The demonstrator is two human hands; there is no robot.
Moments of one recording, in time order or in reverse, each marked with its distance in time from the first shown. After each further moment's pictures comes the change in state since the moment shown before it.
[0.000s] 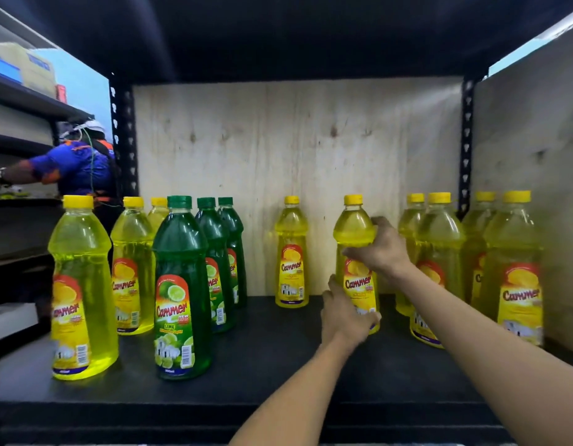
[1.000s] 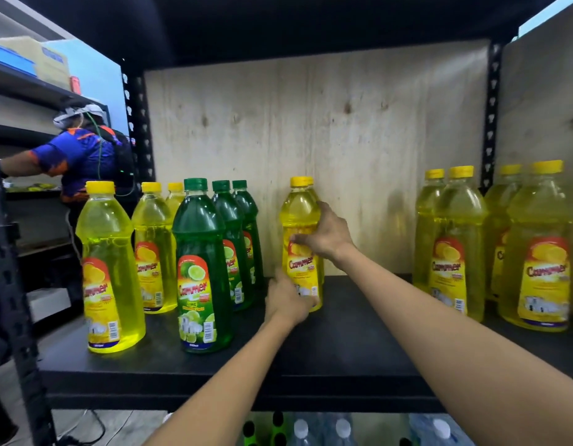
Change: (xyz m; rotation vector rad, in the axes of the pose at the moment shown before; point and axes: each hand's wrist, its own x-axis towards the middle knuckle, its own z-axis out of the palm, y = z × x) left_hand -0.005 -0.061 -0.096 0.190 0.130 -0.166; right_hand -0.028 -0.064 0.075 0.053 -0.266 -0.094
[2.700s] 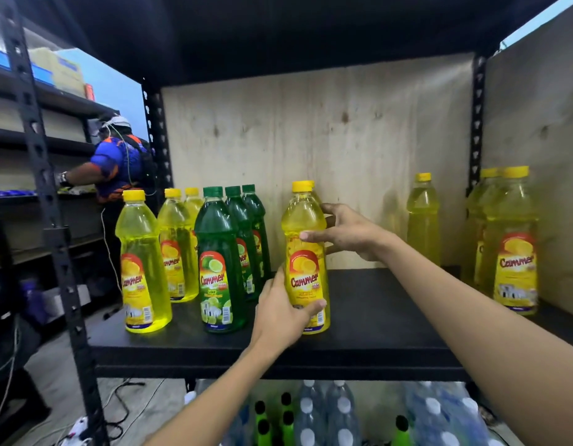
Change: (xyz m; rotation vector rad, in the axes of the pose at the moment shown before) left_hand -0.085 -0.005 -0.046 -0.037 0.067 0.198; right_hand -0.049 -0.018 -0.068 0.377 -0.438 -0.025
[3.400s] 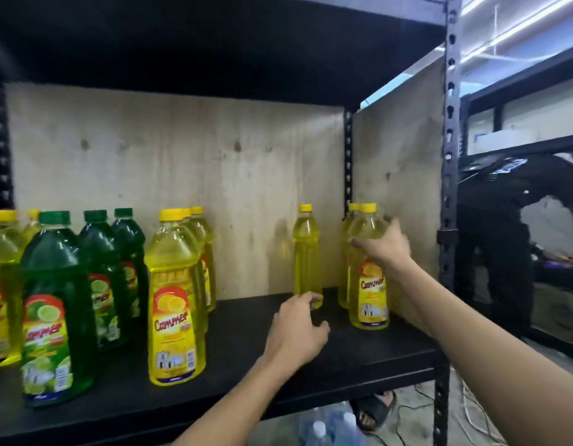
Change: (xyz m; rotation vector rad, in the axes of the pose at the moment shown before) left_hand -0.011 0.157 0.132 -0.020 -0.319 0.289; right_hand -0.098 0.071 -0.209 -0.306 0.980 0.331
